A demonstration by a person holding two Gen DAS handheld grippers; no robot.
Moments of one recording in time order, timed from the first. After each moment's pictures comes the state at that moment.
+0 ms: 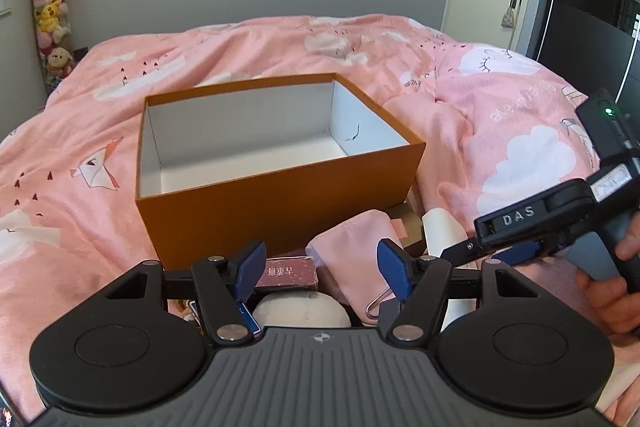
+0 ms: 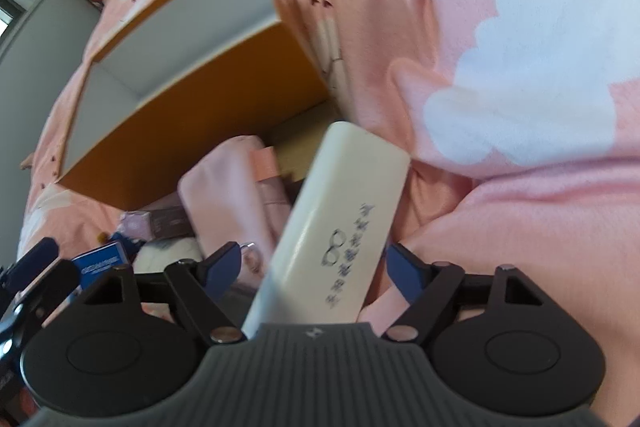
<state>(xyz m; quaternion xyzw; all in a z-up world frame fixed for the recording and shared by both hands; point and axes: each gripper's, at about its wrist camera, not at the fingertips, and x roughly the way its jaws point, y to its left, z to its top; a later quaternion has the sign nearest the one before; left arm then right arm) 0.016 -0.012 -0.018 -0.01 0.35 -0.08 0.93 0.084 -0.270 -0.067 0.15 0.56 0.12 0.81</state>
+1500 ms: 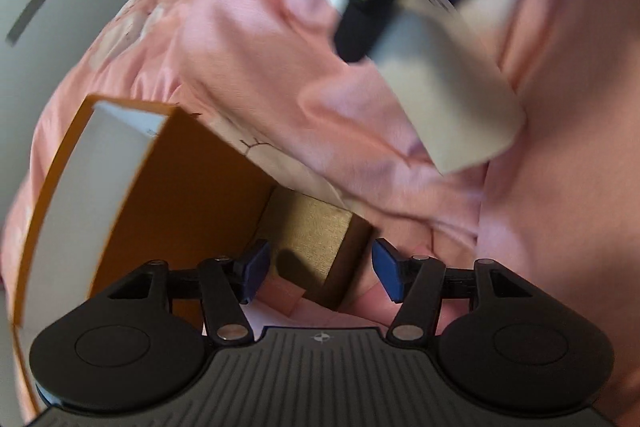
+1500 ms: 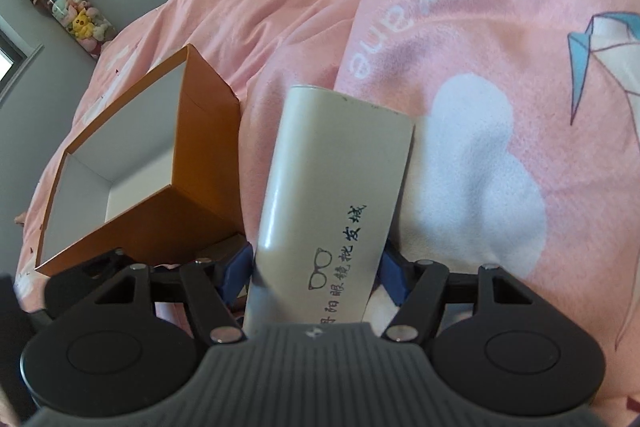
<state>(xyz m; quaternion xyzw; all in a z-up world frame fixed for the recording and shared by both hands) 0.119 -0.195 -0.131 0.40 0.42 -0.22 0.79 0.138 -0.352 -0.060 0.17 0.48 0.11 0.85</state>
